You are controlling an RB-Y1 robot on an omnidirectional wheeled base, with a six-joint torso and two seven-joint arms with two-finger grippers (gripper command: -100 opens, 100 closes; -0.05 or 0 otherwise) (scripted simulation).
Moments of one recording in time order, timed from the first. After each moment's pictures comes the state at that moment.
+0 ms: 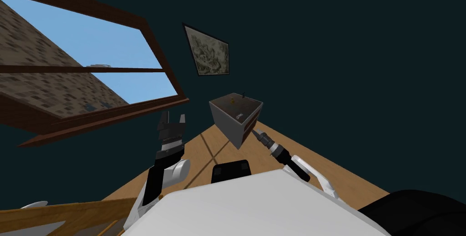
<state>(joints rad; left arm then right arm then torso) 0.46 0.03 0.02 -2.21 0.12 -0.46 0.08 0.57 -0.66 0.19 -1.94 0.16 -0.42 0.36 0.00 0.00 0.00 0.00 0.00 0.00</state>
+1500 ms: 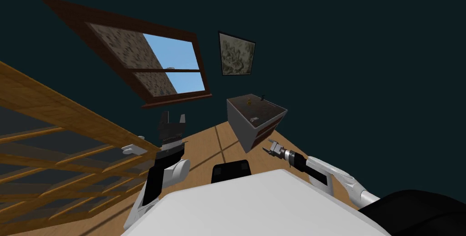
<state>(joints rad) 0.46 0.03 0.02 -2.21 0.12 -0.46 0.08 0.56 -1.04 0.30 -1.67 0.31 -0.38 0.71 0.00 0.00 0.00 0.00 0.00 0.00</state>
